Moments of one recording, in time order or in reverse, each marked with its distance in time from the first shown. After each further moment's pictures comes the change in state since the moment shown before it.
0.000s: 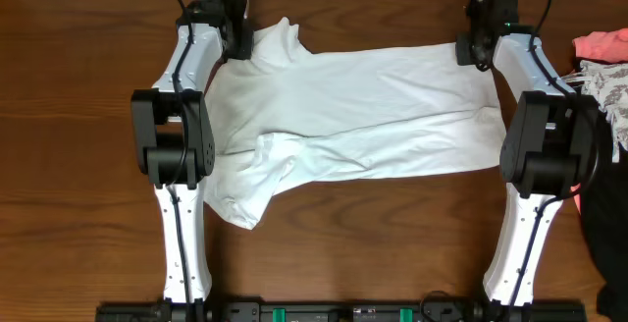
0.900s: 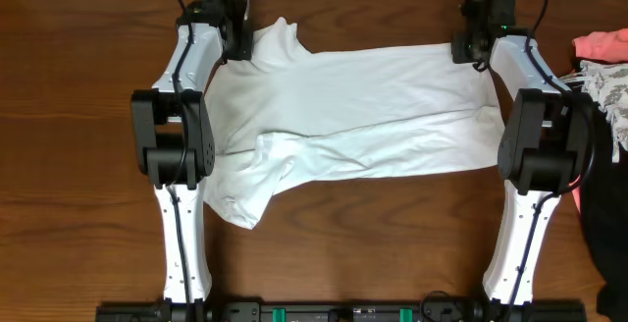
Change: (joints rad) left arm 0.000 -0.005 0.000 -0.024 0.001 0.000; right arm 0.000 0.038 0.007 0.058 -0.066 -0.003
